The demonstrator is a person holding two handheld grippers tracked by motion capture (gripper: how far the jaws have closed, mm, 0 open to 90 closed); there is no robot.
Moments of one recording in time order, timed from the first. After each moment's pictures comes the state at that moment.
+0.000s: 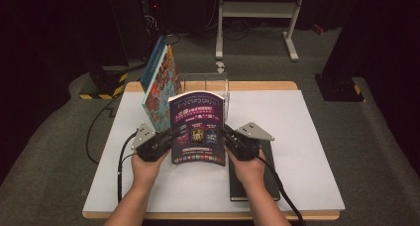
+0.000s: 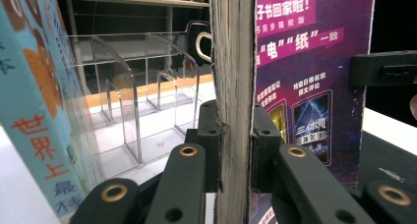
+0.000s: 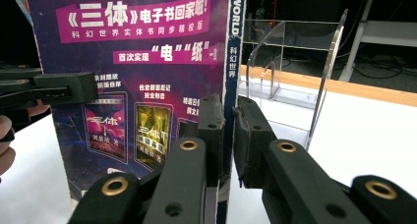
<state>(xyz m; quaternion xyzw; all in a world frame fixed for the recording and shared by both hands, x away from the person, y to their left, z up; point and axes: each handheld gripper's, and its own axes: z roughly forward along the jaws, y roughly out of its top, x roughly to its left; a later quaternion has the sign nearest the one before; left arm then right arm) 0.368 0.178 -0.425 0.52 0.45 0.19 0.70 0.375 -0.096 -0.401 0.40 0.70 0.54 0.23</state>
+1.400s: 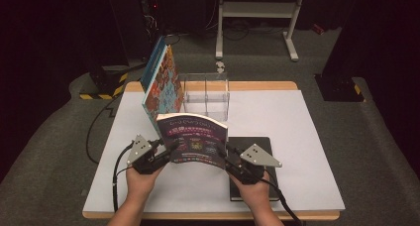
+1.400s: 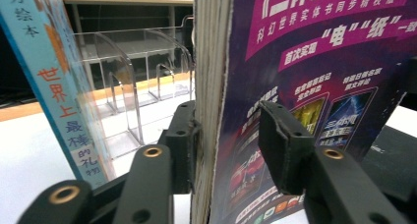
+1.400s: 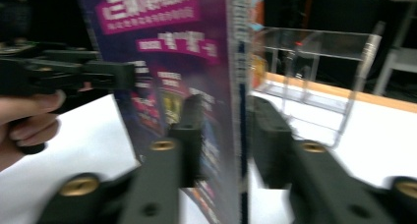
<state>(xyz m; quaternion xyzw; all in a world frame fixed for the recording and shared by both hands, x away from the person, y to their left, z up) 0.335 0.181 -0.429 0.53 0.44 0.22 0.69 0.323 -0.106 -0.413 0.32 0.71 0.58 0.22</state>
